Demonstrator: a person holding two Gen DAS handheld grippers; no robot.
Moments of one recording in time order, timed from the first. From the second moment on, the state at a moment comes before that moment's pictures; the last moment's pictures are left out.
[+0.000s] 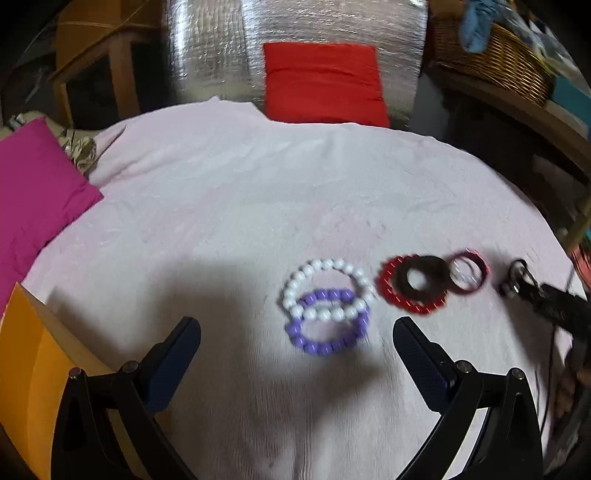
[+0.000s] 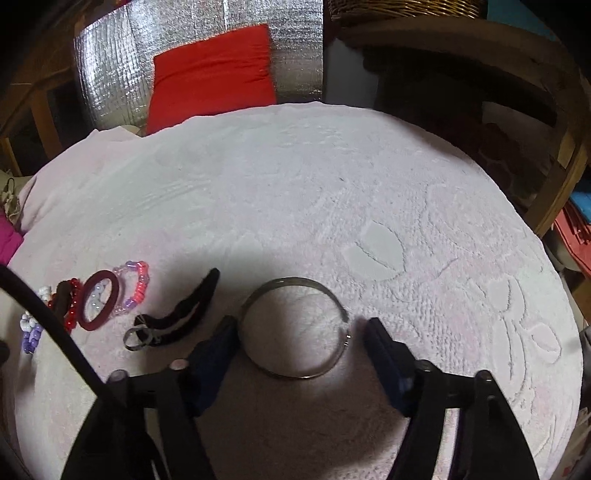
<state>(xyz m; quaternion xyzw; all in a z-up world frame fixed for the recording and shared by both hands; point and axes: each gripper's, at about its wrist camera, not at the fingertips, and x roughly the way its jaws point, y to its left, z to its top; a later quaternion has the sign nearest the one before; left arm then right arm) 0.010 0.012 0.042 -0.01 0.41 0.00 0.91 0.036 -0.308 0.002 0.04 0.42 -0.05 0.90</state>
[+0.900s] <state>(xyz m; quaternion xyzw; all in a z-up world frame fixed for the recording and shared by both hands) 0.036 0.007 0.031 0.09 0.38 -0.03 0.92 0.009 -0.353 0.018 0.16 0.41 0.02 0.90</state>
